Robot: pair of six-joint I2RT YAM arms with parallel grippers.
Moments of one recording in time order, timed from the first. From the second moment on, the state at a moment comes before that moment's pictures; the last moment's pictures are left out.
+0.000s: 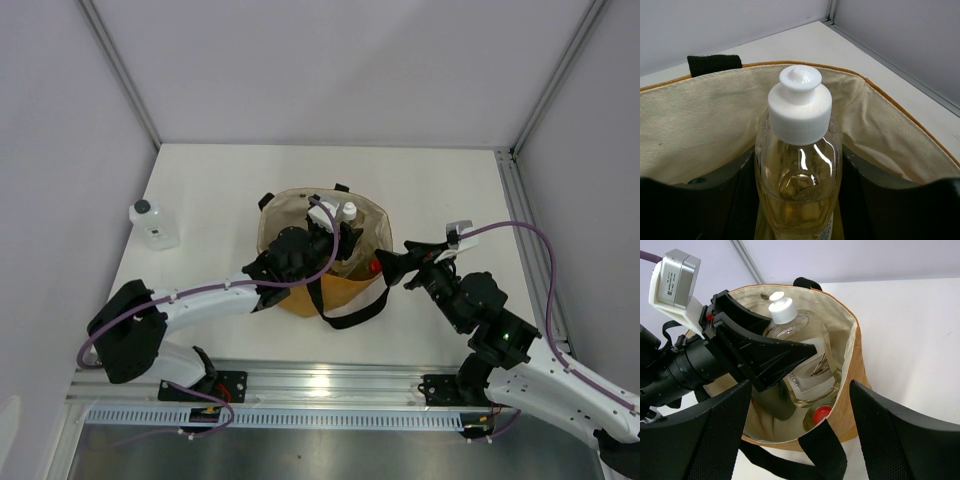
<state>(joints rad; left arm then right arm) -0.91 1.40 0.80 0.56 -0.21 -0.12 0.93 0.58 0.60 0.01 0.40 0.38</state>
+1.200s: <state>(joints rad) -0.90 1.42 0.79 0.62 -0.21 -0.10 0.93 0.57 0.60 0.01 0.40 0.38</state>
